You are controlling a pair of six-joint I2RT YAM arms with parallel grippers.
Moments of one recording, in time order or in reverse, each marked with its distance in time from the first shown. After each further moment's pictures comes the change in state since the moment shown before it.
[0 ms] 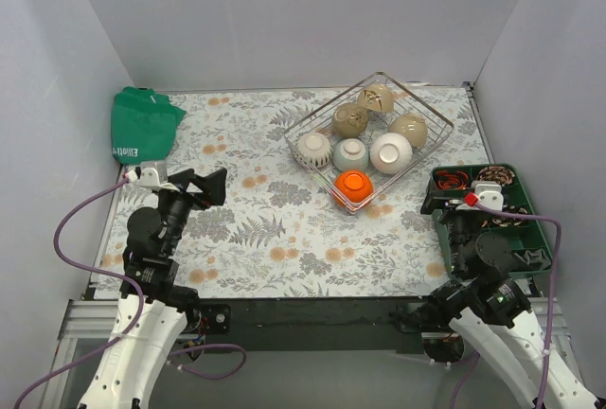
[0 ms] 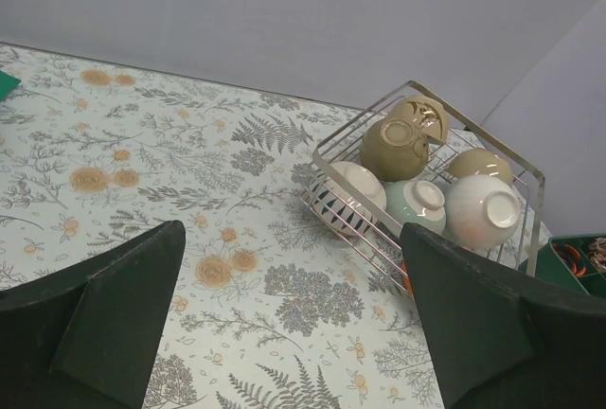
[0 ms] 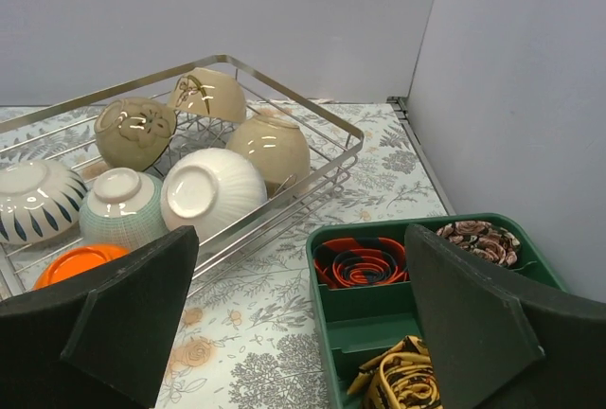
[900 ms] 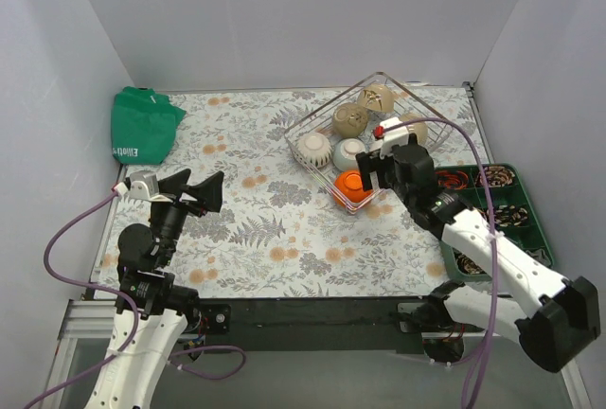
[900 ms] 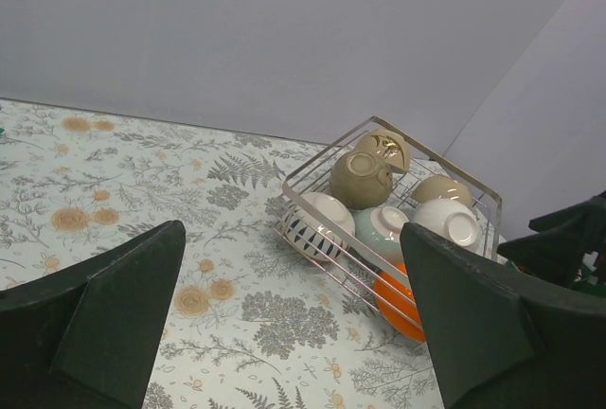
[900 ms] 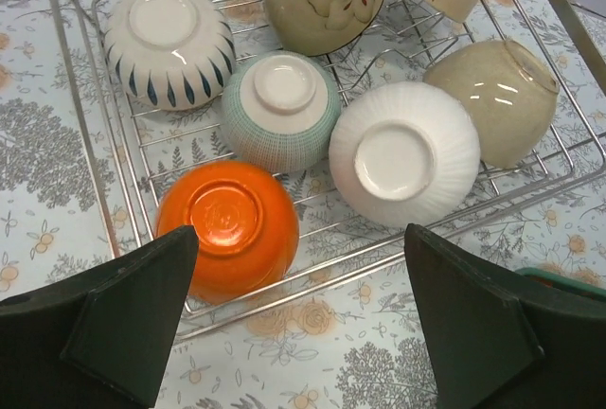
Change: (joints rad) left arm -0.024 -0.122 0.000 0.000 0.000 -0.011; right arm -0.004 0.843 0.356 -0.045 -0.381 0.112
